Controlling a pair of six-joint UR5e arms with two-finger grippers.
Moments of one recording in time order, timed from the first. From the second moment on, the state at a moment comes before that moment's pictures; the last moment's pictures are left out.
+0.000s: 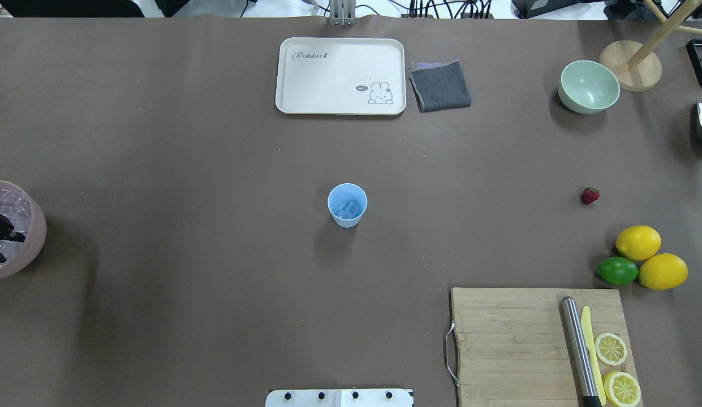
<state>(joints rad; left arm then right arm) -0.91 -1.24 -1.79 -2.50 -2.13 -1.78 1.64 -1.90 1.98 -1.63 2.53 -0.30</state>
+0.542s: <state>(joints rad) -0.91 -1.22 -1.79 -2.52 -2.13 -1.79 1.66 -1.91 1.98 -1.63 2.54 -0.30</state>
